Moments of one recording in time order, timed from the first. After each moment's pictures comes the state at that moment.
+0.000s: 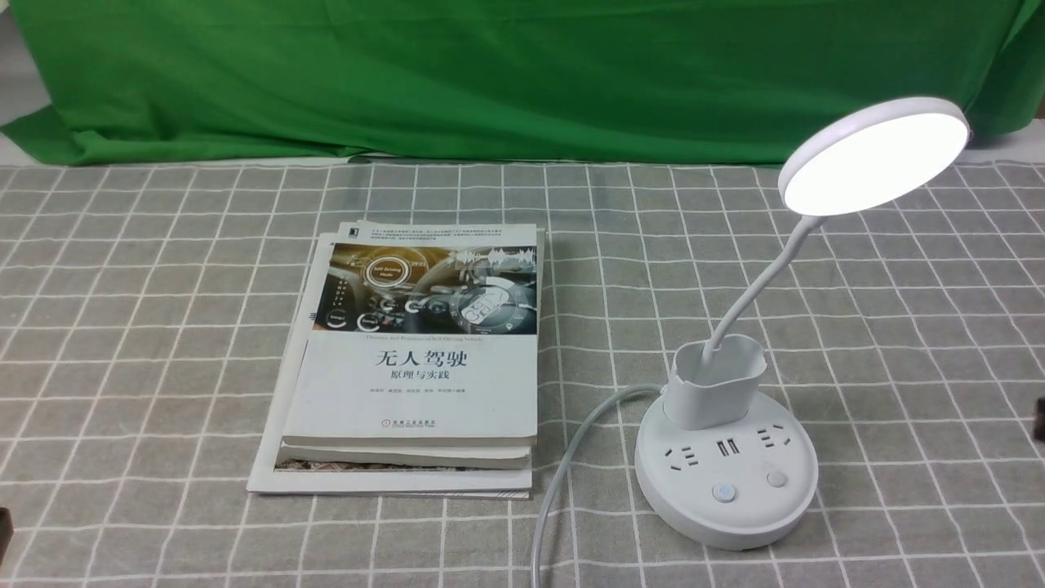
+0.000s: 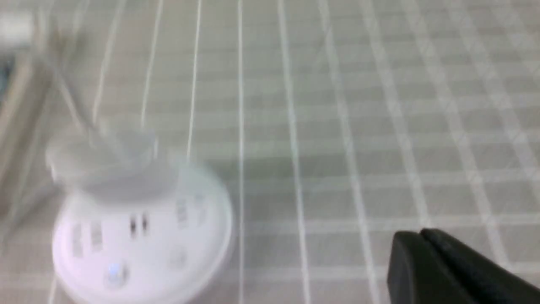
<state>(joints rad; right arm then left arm) 0.12 0.93 -0.59 0.02 0.53 0.06 0.02 0.00 0.01 0.06 0.24 0.22</state>
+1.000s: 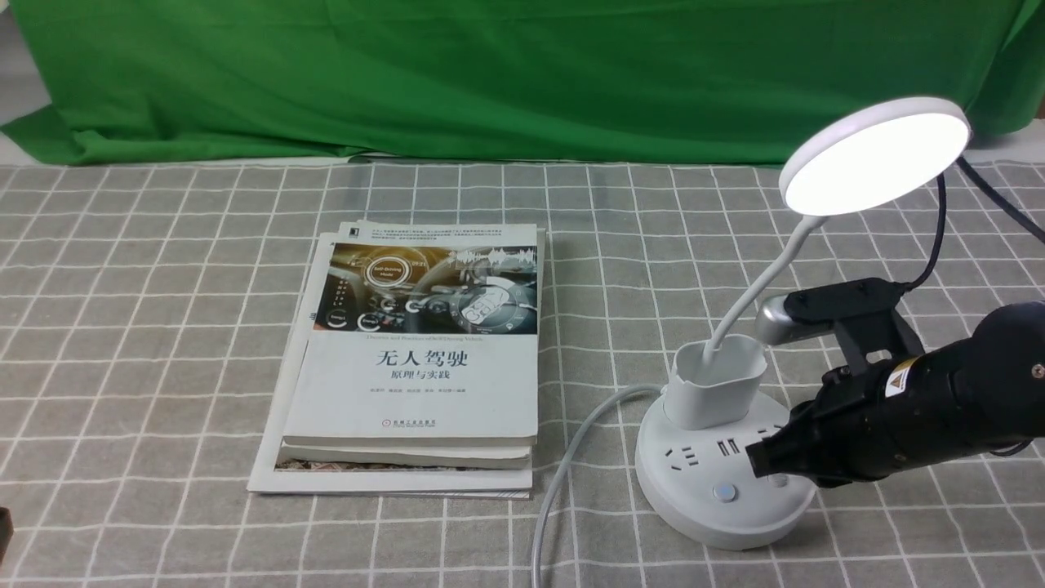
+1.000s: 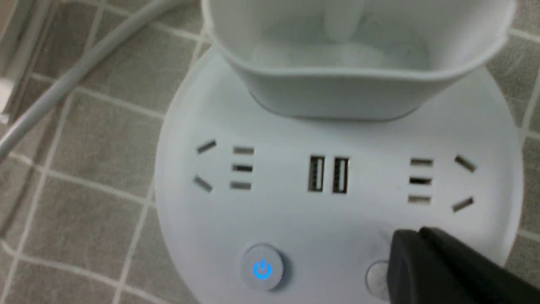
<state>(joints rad) 0.38 1.56 -0.77 0.25 0.40 -0.18 0.02 0.00 0.01 0.06 0.24 0.22</state>
